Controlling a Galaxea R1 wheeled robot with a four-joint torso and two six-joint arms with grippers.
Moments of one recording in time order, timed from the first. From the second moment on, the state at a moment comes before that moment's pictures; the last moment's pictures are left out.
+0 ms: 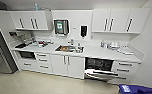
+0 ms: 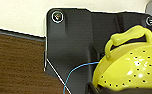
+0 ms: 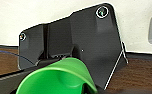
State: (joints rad) left arm 1.51 2.98 -2.73 0.21 -0.03 -0.25; right arm -1.53 2.79 -2.42 0.16 0.08 -0.06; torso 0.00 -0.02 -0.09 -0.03
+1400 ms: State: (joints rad) left arm 1.51 2.98 -2.74 0.21 -0.03 -0.25; right arm -1.53 2.80 -2.42 0.16 0.09 -0.06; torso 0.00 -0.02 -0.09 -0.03
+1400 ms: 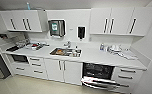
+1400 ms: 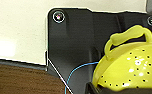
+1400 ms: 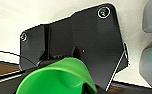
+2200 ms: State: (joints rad) left arm 1.51 2.98 -2.74 0.21 -0.03 -0.25; right arm -1.53 2.80 -2.42 0.16 0.08 -0.06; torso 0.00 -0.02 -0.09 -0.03
